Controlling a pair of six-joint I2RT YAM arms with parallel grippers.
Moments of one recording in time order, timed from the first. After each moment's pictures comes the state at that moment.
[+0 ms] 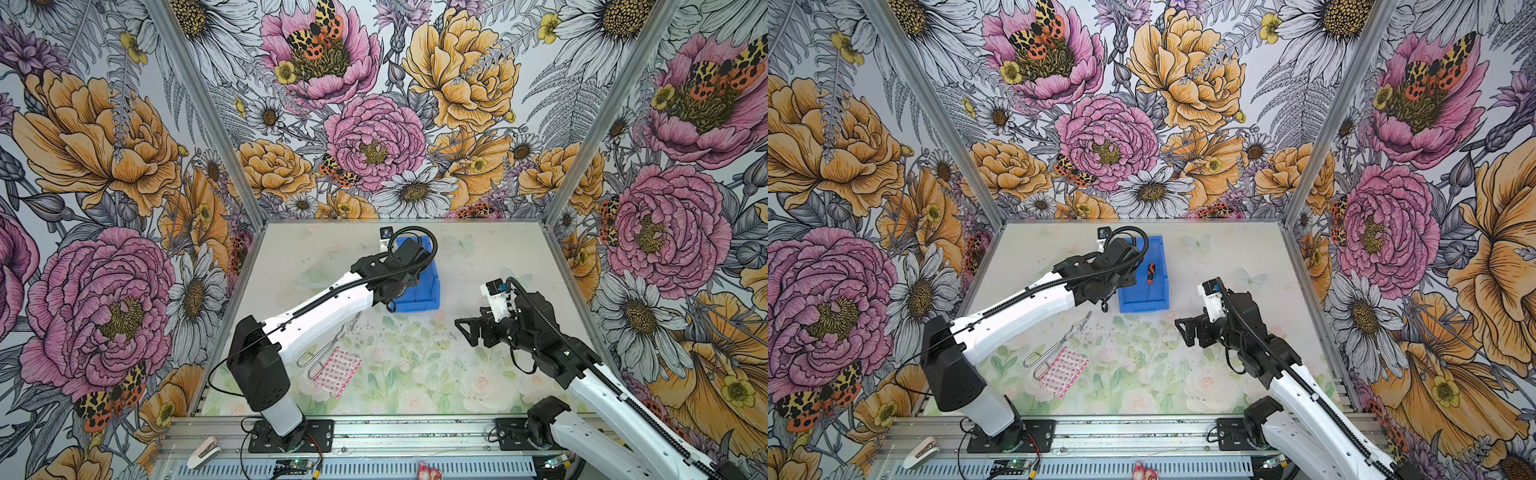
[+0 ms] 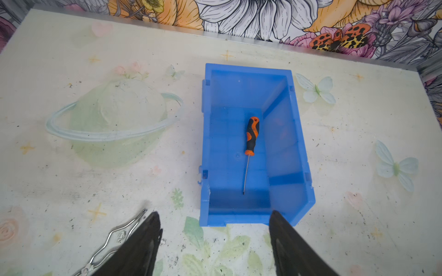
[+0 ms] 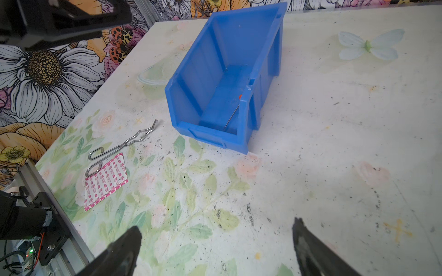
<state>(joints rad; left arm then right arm) -0.85 1.59 1.50 -0.83 -0.60 -0.78 0.44 0.77 0.62 -0.47 -0.27 0.21</state>
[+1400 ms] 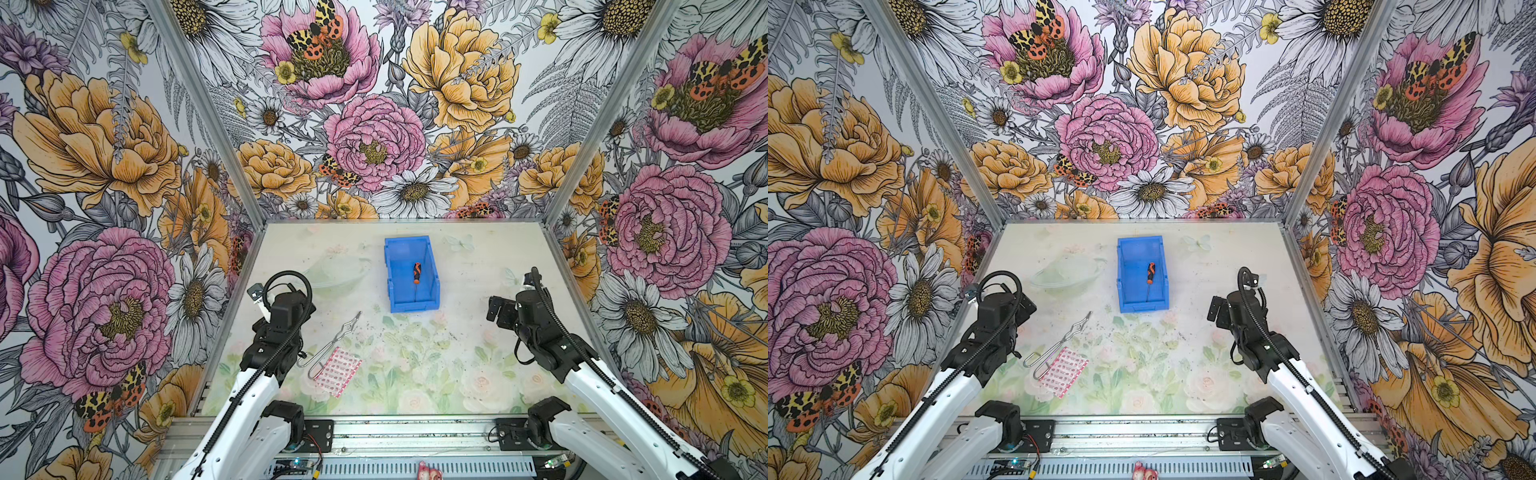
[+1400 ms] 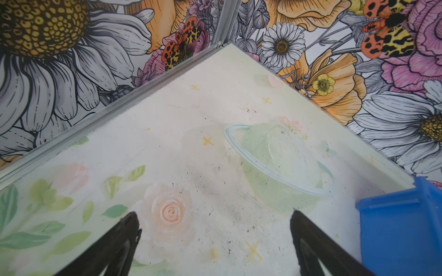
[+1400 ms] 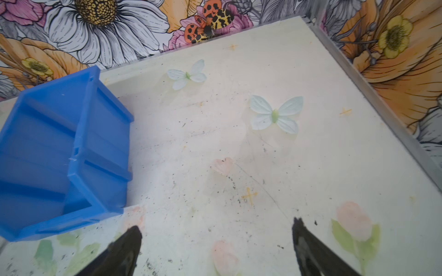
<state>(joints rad) -0.16 0.78 0.56 -0.37 -0.54 -0.66 0.35 0.81 0.56 -0.40 0.36 0.42</state>
